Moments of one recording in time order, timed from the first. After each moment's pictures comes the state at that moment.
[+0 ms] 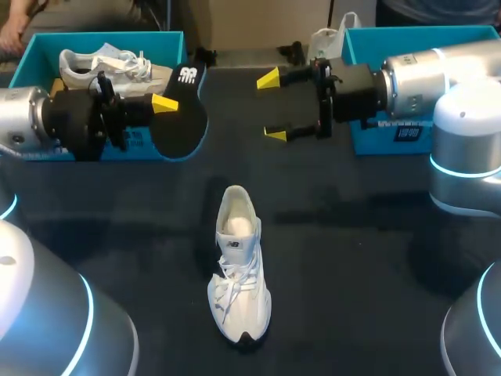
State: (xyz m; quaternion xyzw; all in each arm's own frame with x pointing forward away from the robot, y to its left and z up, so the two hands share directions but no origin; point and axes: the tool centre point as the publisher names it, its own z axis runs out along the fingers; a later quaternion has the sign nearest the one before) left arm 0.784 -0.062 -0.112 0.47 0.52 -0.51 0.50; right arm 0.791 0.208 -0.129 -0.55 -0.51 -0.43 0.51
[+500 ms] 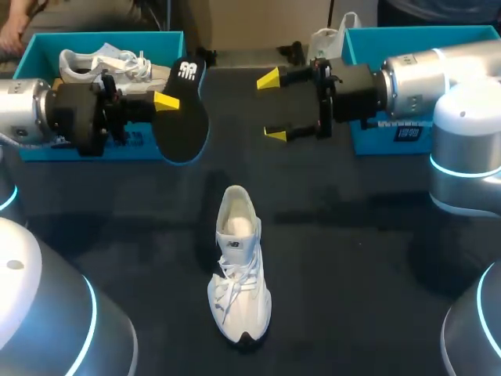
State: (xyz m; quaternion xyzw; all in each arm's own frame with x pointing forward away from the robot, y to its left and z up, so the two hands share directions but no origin) left arm 0.804 -0.062 -0.124 0.50 0.52 -0.48 0.51; right arm 0.791 0.208 -0.129 -0.55 -0.51 -0.43 0.51
